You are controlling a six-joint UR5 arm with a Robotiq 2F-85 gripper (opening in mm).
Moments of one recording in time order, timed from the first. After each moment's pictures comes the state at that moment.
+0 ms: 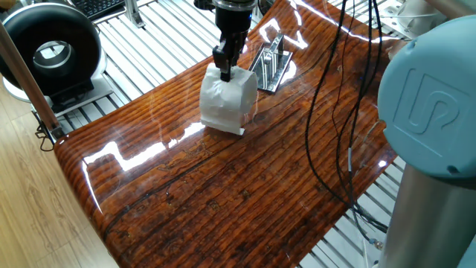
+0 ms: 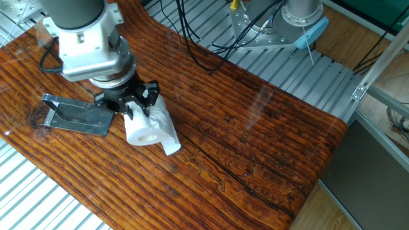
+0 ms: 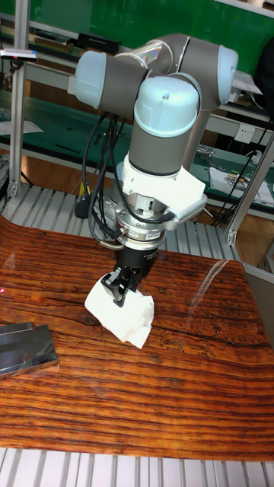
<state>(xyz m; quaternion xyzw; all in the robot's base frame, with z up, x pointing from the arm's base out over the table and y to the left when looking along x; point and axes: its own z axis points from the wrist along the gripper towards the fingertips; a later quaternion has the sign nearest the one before) 0.590 0.000 0.141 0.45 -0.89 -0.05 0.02</state>
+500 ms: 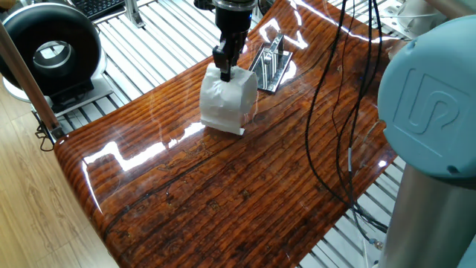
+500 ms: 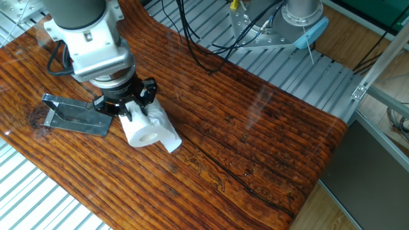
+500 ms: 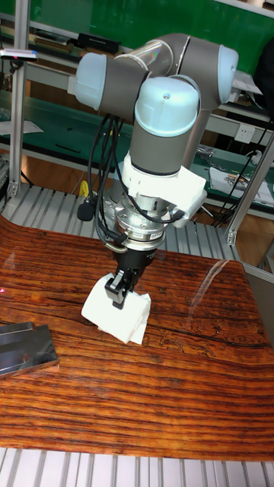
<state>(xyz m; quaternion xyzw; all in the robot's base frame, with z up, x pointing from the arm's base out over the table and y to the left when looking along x) 0.595 -0.002 0.140 0.55 -0.84 -0.04 0.01</state>
